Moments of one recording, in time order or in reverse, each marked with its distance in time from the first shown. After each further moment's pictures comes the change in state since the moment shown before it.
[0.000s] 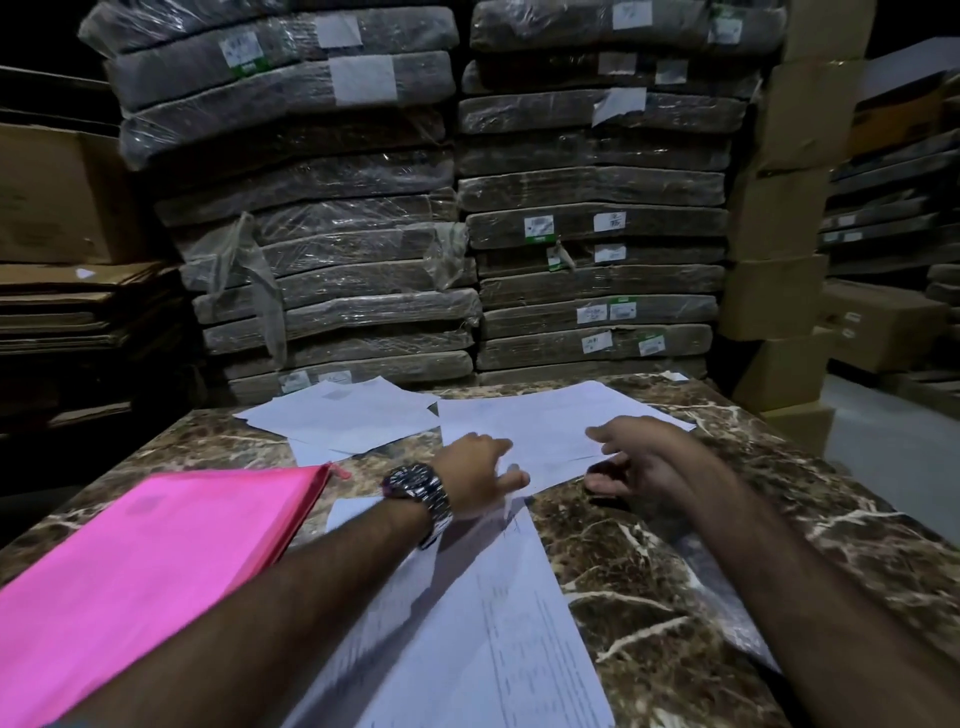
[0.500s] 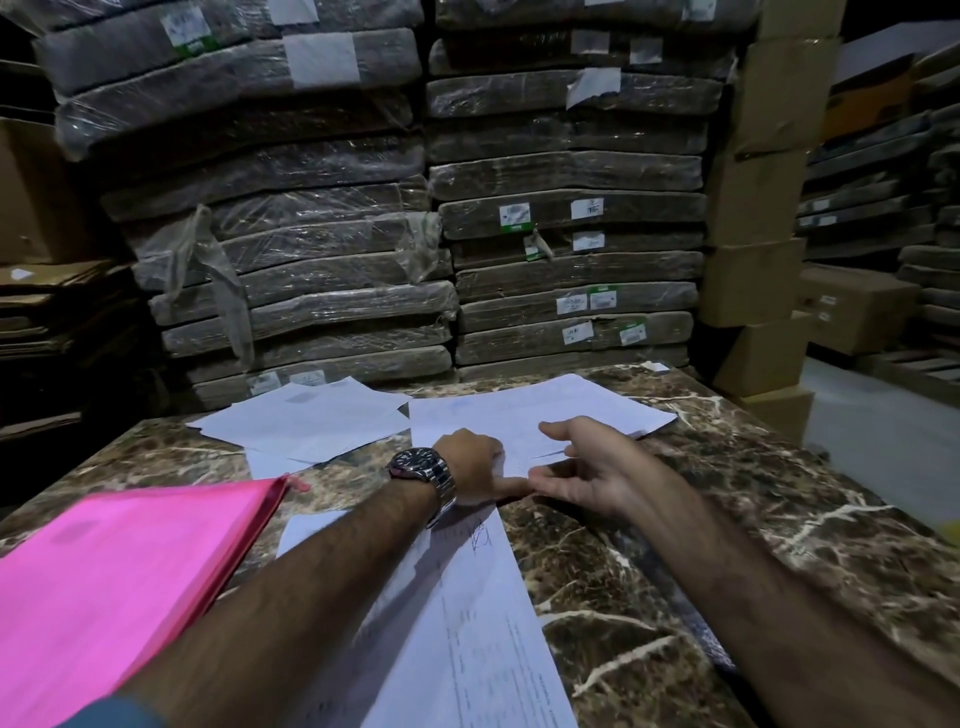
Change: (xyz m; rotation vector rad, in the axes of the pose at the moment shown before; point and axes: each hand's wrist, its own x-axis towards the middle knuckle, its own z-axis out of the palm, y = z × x) left_hand 0.066 0.001 0.026 0.206 -0.073 0.017; right_hand 0.002 0.007 0.021 0.364 -0.141 -0.012
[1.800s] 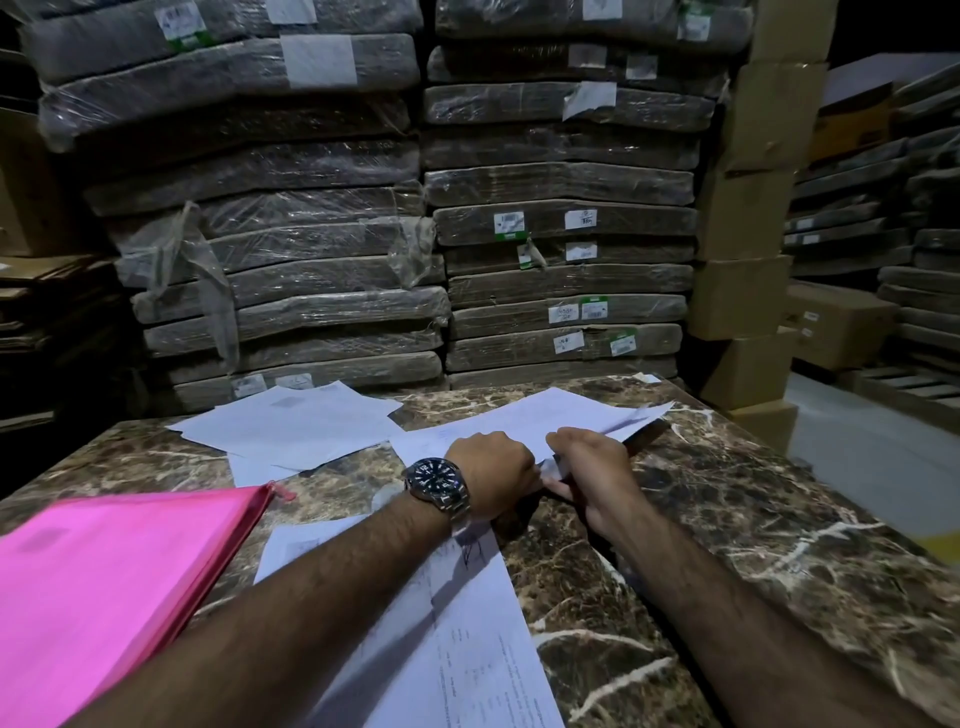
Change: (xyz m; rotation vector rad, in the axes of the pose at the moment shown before) left_hand -0.005 0.032 -0.015 0.076 0.169 0.118; right_hand 0.040 0.018 -0.011 0.004 0.233 -0.354
